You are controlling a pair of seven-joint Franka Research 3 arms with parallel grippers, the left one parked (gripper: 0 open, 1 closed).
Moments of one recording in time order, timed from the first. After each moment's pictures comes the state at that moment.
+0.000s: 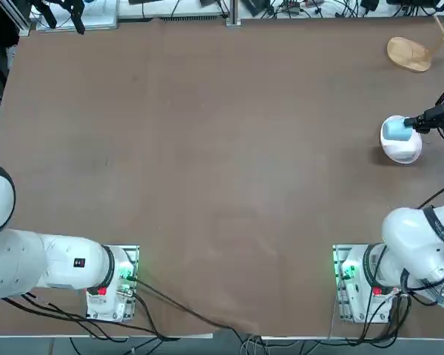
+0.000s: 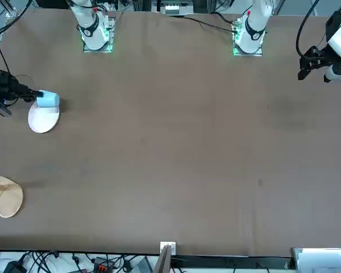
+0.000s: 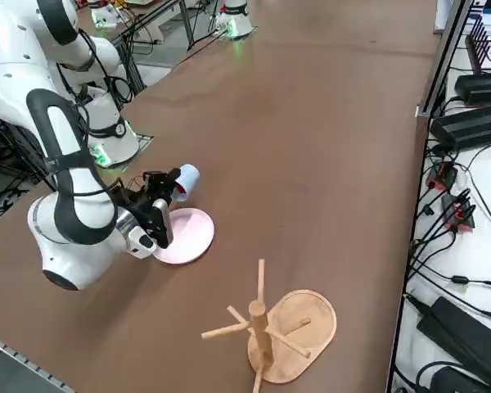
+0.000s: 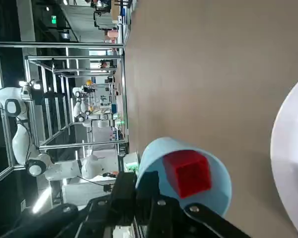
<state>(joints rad) -0.79 0.67 -0.09 -1.75 0.76 1.21 -1.09</state>
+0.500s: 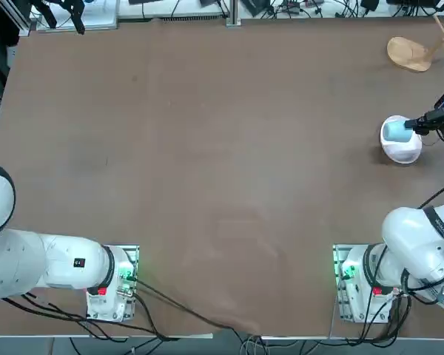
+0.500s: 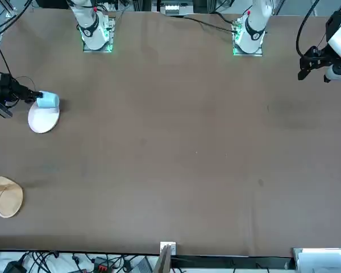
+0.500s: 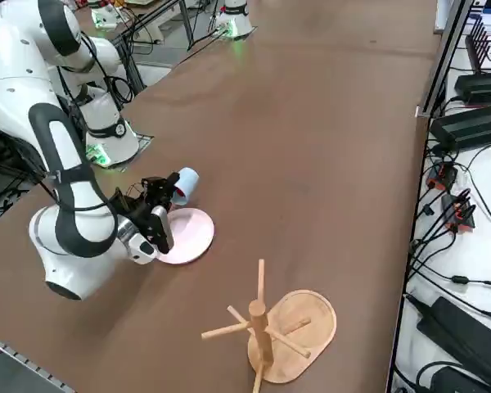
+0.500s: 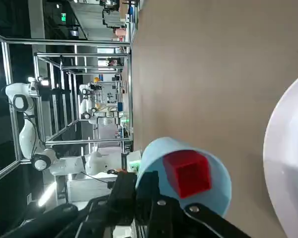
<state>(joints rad) -0.81 0.72 -0.09 -1.69 0.77 1.17 -1.12</state>
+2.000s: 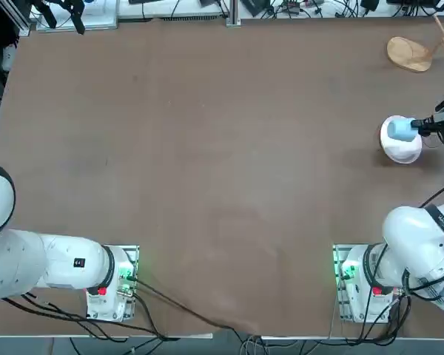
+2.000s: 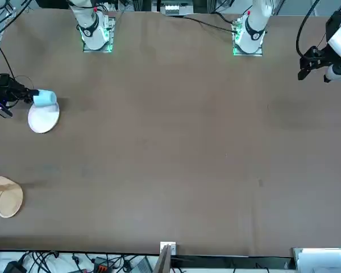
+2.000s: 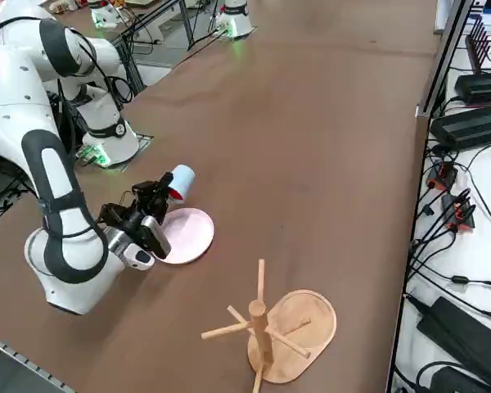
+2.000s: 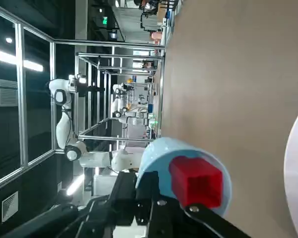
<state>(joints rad) -0.86 0.84 -0.09 -1.58 0.81 1.01 -1.18</state>
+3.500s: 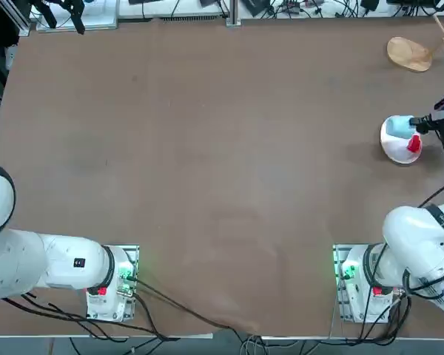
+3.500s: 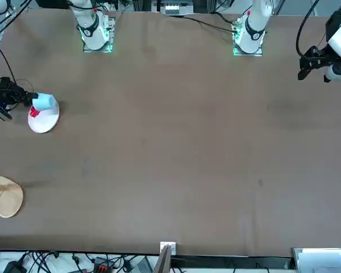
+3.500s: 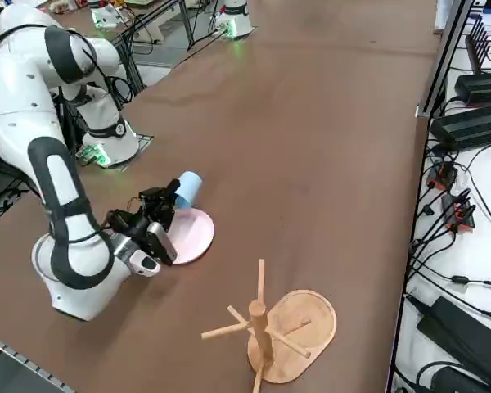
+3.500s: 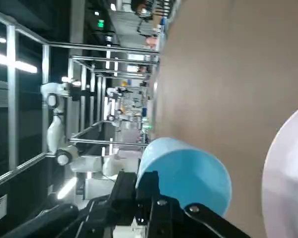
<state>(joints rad) -0.83 0.86 -0.08 -1.54 0.84 1.08 -1.15</state>
